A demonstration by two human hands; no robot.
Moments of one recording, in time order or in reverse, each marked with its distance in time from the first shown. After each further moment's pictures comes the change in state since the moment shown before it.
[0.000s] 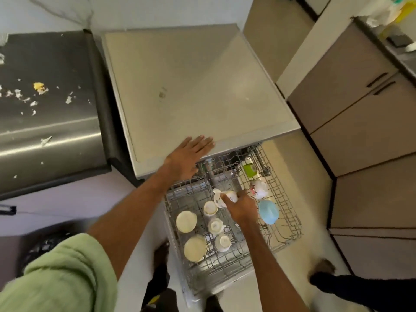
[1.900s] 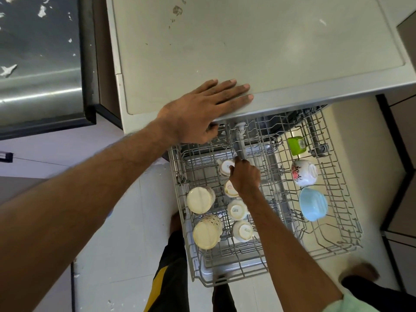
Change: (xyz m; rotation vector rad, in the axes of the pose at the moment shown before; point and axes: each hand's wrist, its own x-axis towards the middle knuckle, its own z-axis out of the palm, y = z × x) left_hand 0.011 -0.018 0.018 0.001 0.158 0.095; right_hand 0.119 0.011 0.144 -0.578 -0.142 -0.413
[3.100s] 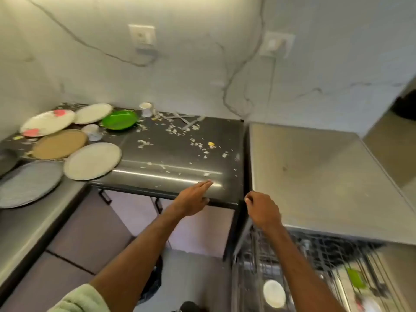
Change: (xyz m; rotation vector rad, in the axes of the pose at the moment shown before) left_hand -0.323 -0.058 -0.116 -0.370 0.123 -0.868; right_hand -0.138 -0.263 -0.253 0.235 0.304 -0.425
